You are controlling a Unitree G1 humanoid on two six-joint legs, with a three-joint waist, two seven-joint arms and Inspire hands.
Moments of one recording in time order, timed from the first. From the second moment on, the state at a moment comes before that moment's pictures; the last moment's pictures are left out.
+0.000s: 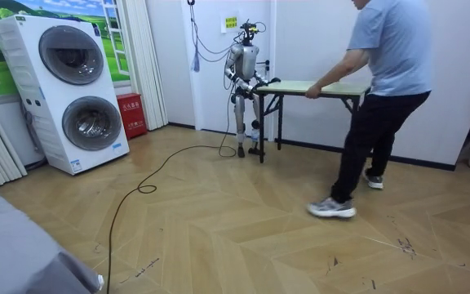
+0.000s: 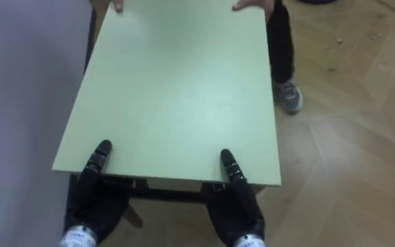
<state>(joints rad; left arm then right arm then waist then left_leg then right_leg) 0.40 0.09 -0.21 -0.02 -1.26 -0.03 0.01 0.33 -0.20 0.36 0.10 1.46 -0.10 0.19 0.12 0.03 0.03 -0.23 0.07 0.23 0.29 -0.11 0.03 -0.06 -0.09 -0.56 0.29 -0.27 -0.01</state>
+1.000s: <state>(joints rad) 0.37 0.07 -0.18 0.06 -1.24 -0.08 0.02 0.30 -0.13 0.32 0.18 1.36 -0.05 0.19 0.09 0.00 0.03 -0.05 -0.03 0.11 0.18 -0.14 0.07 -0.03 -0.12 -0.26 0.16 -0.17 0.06</state>
